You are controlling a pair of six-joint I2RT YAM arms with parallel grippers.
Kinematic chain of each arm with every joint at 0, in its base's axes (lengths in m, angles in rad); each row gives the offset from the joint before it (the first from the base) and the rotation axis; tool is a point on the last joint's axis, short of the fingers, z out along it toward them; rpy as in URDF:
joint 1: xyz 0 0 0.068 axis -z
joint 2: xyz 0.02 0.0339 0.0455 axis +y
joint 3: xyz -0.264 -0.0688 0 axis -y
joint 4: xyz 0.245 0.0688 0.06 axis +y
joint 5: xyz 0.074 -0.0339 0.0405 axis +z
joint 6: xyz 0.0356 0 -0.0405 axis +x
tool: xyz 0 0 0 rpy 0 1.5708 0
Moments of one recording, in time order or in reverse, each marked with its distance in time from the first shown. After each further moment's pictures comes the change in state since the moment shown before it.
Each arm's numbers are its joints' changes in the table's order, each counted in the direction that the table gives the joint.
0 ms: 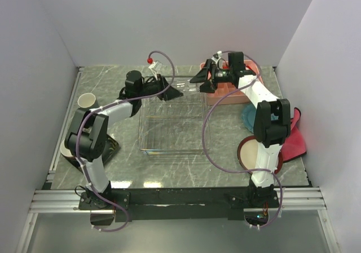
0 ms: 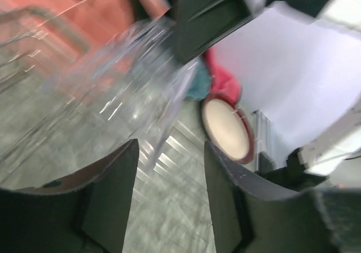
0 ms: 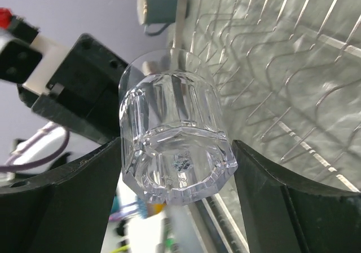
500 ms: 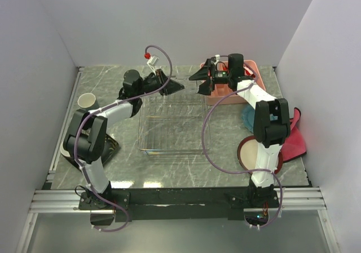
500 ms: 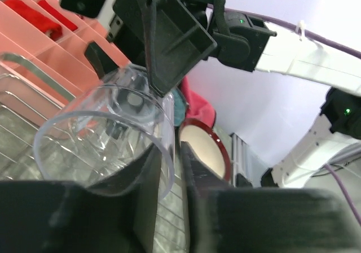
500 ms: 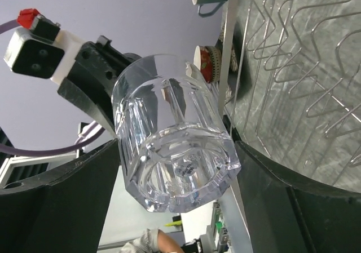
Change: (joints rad) left arm 0.012 -0.039 0.013 -0.105 0.035 -0.141; right arm -0.006 0.000 -0.084 -0.299 0.157 0.346
